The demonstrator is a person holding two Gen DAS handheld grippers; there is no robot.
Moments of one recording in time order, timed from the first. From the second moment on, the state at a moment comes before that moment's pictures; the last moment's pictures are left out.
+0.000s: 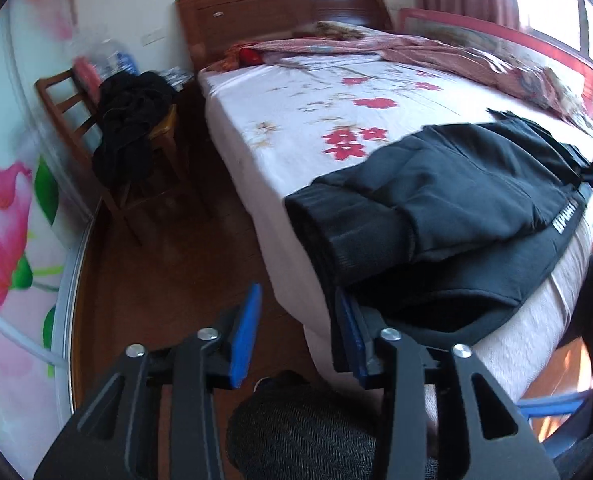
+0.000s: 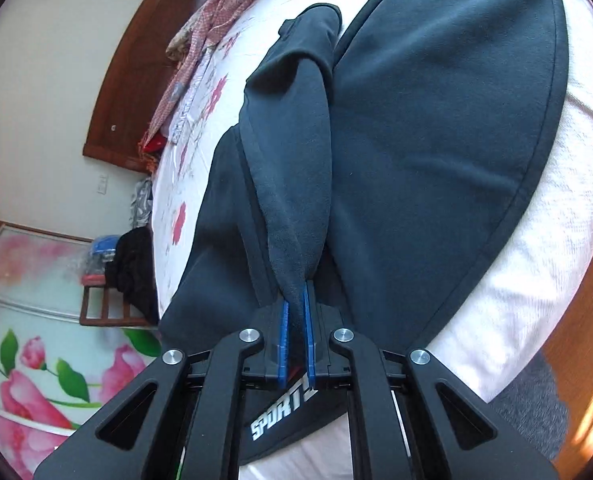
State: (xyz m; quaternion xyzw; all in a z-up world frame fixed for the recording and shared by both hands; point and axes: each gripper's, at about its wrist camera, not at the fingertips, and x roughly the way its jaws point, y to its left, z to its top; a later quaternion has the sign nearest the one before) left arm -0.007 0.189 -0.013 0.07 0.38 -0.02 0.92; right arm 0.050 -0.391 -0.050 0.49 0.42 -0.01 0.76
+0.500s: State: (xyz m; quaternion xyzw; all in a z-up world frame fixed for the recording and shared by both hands) left arm 0.025 0.126 -0.042 -0.34 0.47 -0.13 0.80; right arm 0.054 -0.209 -0.103 0.53 0.53 0.18 0.64
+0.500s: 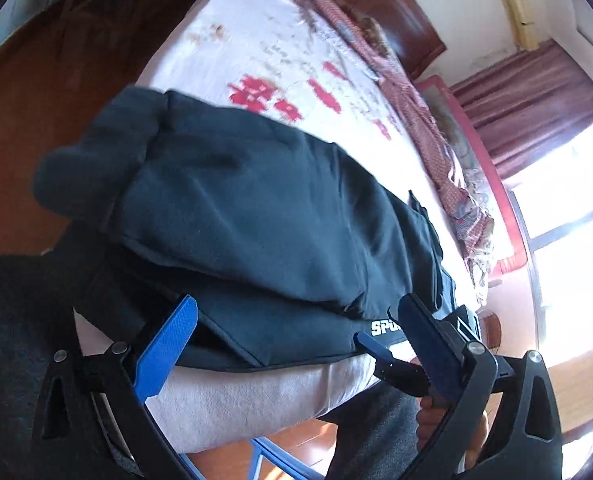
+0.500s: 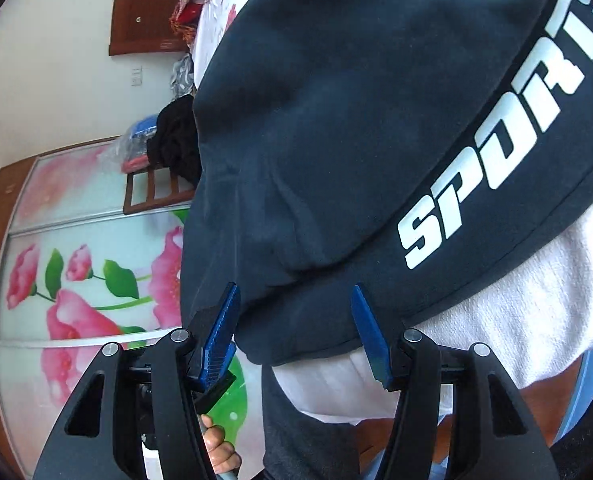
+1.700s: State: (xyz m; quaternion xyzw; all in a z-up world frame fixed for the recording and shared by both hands) left arm -0.031 0.210 -0.054 -0.47 0.39 -0.06 0.79; right arm 0.027 -0.198 -0.087 0.51 0.51 0.25 0.65
